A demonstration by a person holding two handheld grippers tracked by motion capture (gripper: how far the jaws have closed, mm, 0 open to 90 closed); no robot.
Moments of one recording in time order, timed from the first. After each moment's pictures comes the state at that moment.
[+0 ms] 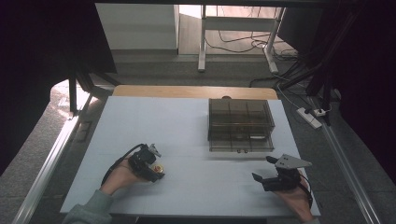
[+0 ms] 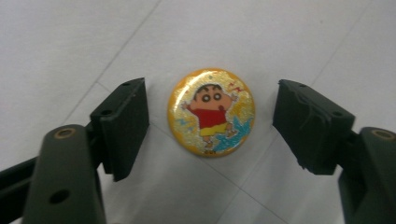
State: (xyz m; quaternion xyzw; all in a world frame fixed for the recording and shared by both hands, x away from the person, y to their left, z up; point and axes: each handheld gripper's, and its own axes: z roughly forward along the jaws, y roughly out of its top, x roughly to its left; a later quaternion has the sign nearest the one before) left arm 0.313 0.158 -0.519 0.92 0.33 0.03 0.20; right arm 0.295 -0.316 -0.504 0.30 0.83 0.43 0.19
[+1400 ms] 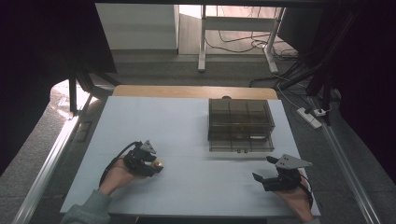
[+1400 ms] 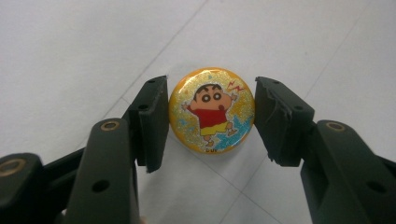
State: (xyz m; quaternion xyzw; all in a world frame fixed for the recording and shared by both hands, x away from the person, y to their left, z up) left arm 0.308 0.172 -0.506 0.90 0.34 0.06 0.26; right arm 0.294 -0.317 -0.505 0.30 0.83 0.43 0.19
